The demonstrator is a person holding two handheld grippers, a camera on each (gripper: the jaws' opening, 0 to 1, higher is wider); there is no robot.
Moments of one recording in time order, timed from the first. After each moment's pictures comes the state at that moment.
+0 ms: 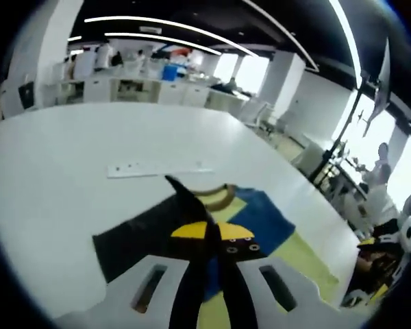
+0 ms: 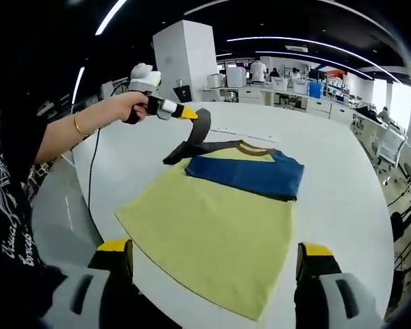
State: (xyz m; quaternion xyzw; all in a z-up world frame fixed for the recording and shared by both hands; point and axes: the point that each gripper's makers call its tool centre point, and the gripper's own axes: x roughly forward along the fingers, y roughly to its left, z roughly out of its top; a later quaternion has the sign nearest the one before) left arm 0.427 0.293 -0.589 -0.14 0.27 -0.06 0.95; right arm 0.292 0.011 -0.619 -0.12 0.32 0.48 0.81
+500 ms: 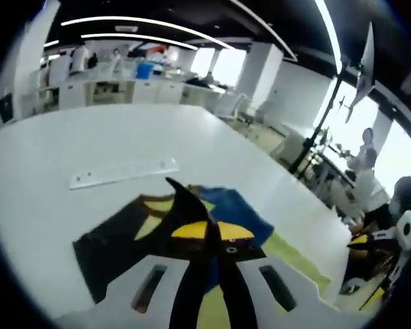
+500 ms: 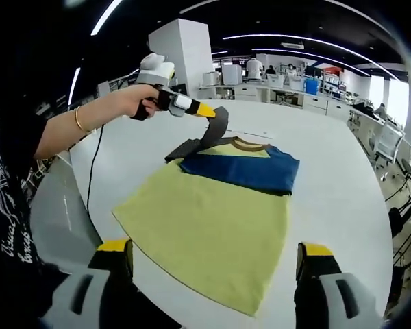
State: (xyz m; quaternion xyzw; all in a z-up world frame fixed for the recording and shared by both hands) left arm 0.454 0.221 -0.590 -0.10 0.28 -0.14 0.94; right arm 0.293 0.003 -0.622 -0.12 0.33 0.47 0.81
